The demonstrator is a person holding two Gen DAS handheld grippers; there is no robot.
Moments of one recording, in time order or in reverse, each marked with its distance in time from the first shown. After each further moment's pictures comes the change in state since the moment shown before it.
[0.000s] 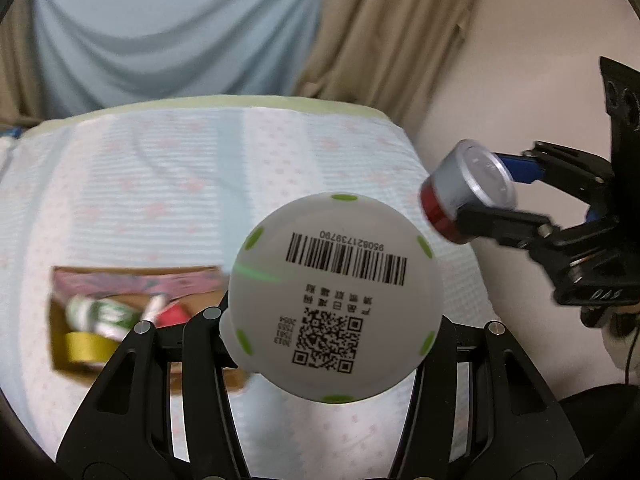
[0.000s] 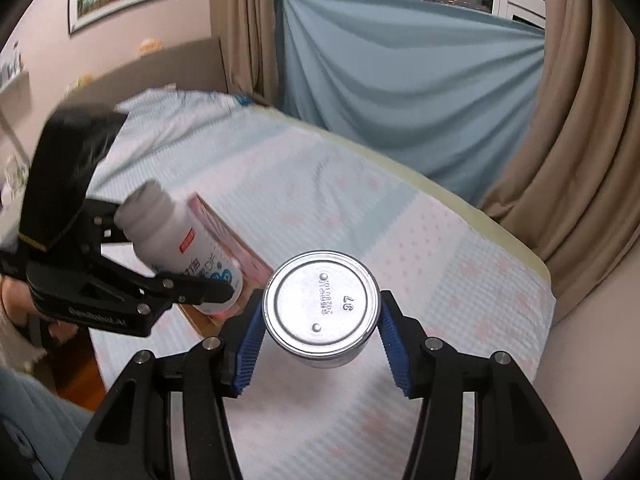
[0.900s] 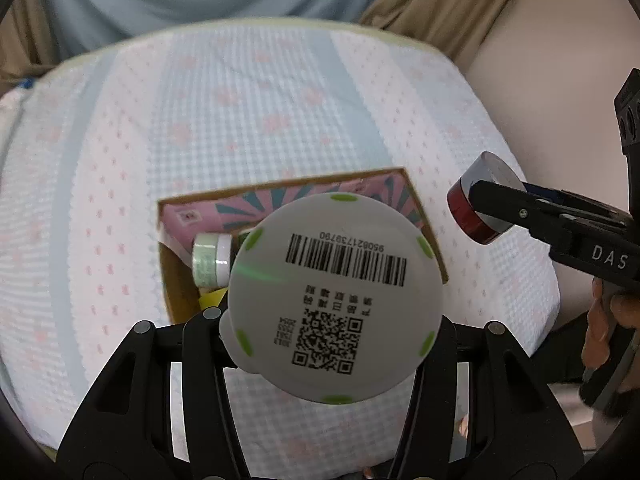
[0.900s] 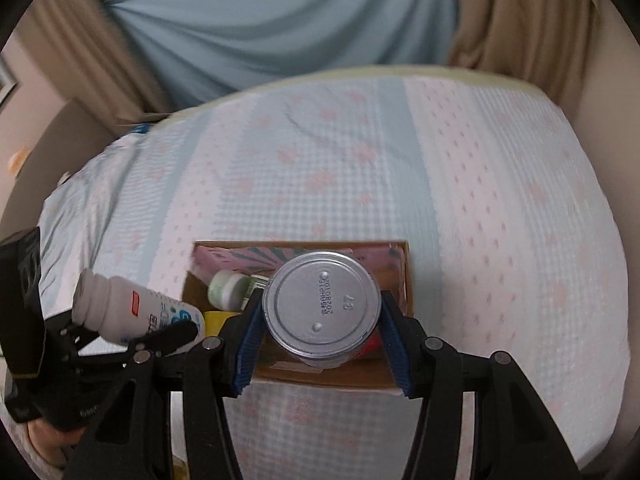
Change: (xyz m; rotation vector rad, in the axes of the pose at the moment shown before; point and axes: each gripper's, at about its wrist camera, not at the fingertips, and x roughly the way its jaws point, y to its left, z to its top) left arm 0.007 0.248 -0.033 0.021 0.275 -0.025; right arm 0.173 0.157 0.056 0.686 0.220 -0.170
